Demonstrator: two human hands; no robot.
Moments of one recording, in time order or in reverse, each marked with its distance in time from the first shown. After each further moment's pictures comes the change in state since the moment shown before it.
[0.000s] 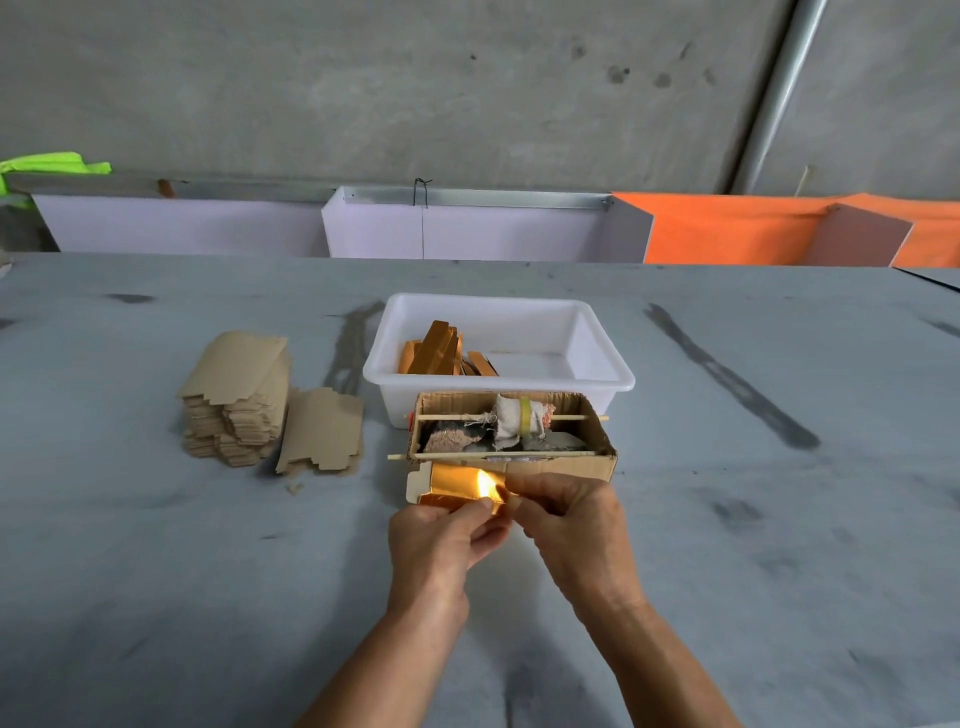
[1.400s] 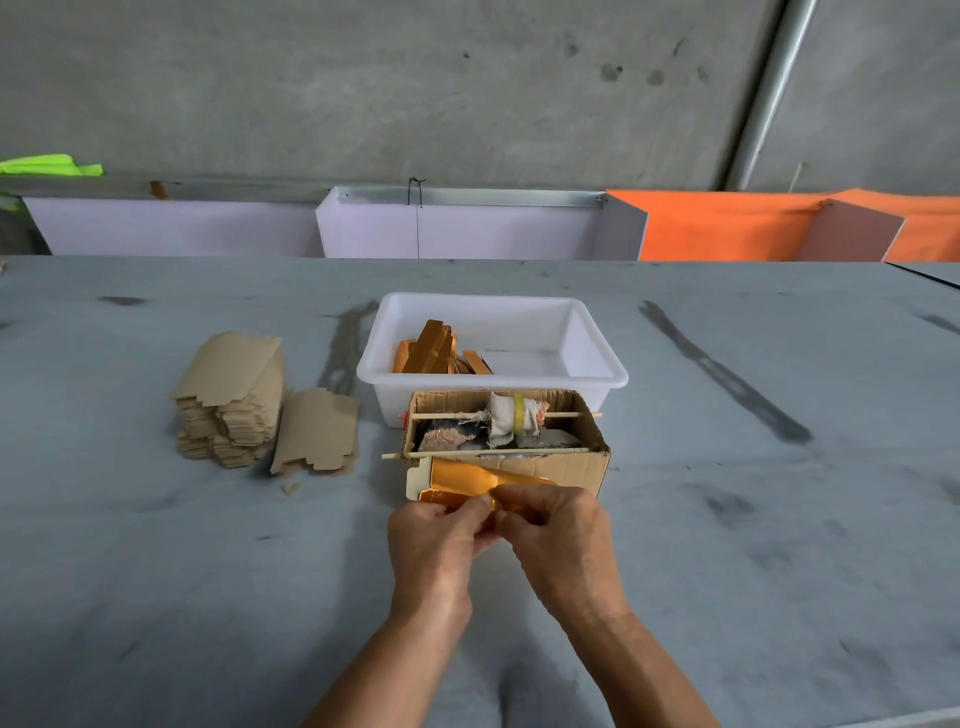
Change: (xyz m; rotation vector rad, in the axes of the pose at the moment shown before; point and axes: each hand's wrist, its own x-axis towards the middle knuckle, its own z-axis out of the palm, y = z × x) left_hand 0.001 -0.008 0.004 0.031 0.013 0.125; right_hand -0.009 -0.001 0.006 -0.192 0.002 0.037
